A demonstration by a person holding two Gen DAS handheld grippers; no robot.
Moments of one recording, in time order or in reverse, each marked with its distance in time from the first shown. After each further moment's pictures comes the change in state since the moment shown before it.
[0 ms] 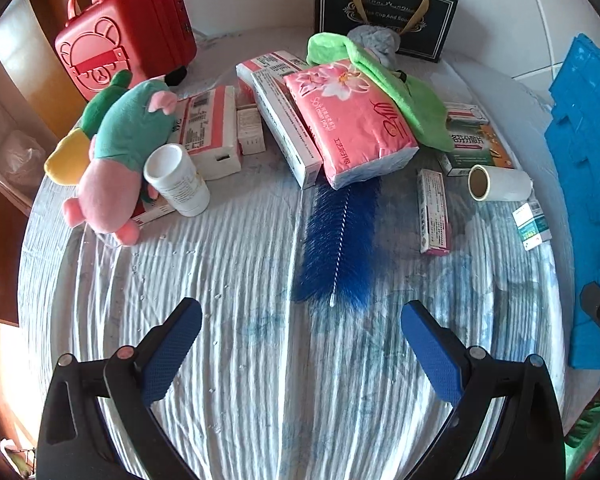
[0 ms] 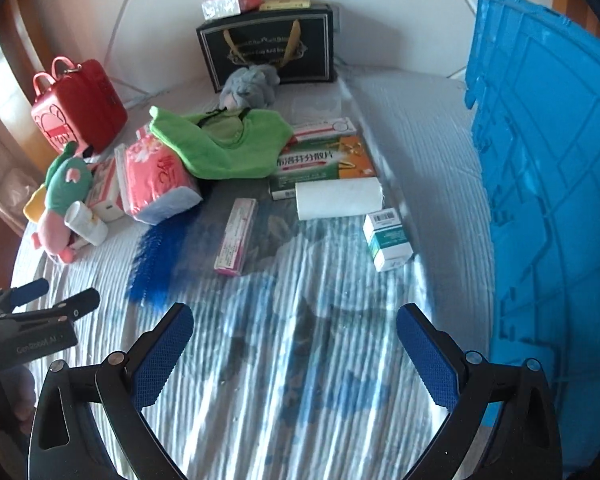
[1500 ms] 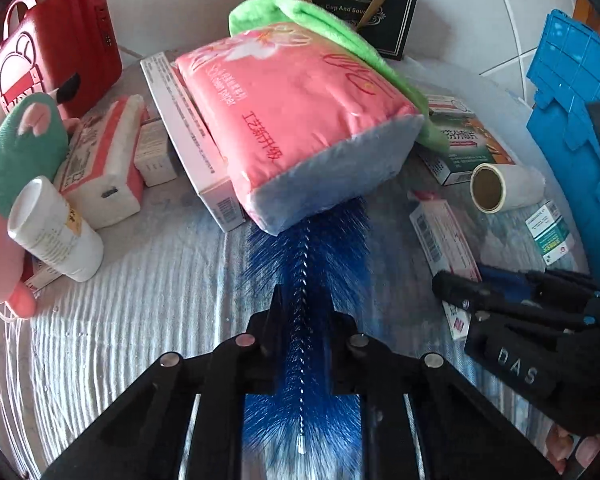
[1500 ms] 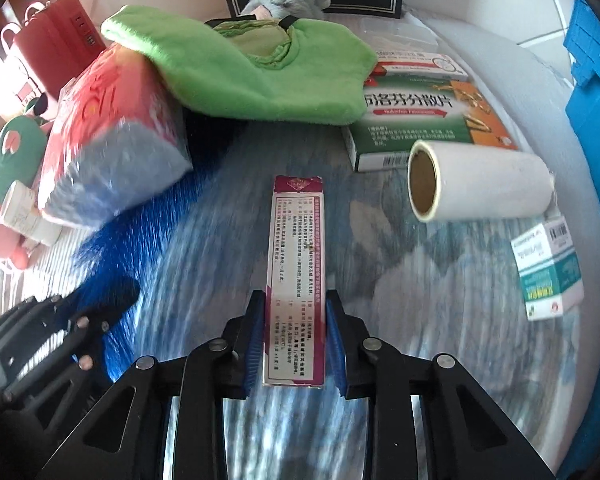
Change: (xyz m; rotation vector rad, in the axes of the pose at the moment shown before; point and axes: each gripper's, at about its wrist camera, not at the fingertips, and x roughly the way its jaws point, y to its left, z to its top) left arm 0.097 -0.044 -0.030 0.101 -0.150 -0.128; right arm 0.150 0.068 0.027 -0.036 0.126 0.048
